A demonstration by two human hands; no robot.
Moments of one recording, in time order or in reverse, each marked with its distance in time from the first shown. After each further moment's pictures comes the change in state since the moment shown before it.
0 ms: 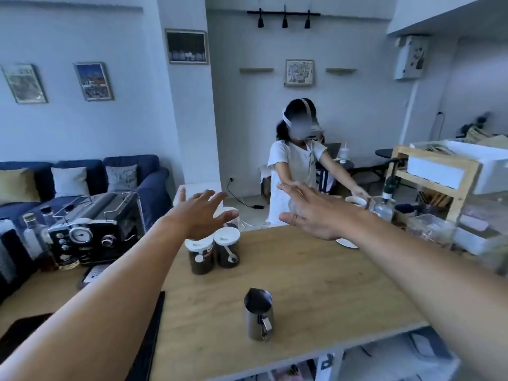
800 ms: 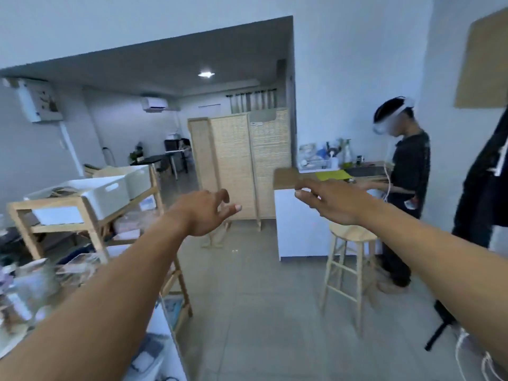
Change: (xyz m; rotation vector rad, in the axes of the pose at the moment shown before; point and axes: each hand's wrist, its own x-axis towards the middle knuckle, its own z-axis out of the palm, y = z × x) left_hand -0.124 0.676 -0.098 -0.177 0.164 1.304; right_hand -0.656 0.167 -0.115 -0.146 0.325 1.227
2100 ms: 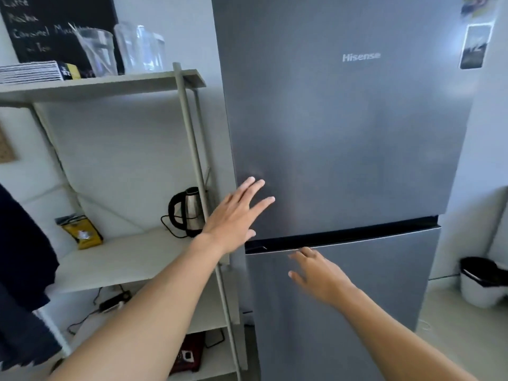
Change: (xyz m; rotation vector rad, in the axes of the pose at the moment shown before) left_hand 0.093 0.816 -0.009 -0.484 0.607 1.933; right_hand -0.501 0.258 -0.073 -0.422 0.360 1.863
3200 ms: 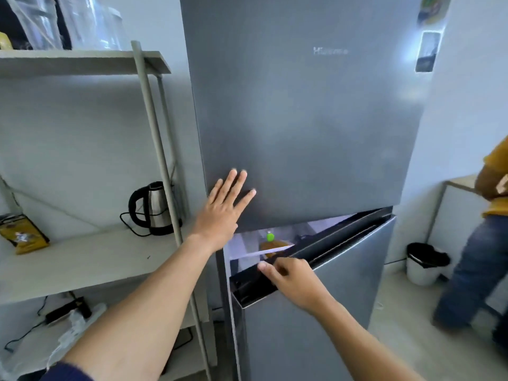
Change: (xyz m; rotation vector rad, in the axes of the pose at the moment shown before) left_hand 0.035 0.012 0.066 0.100 0.149 -0.034; right_hand -0.026 -0.004 0.011 0.471 0.211 0.151
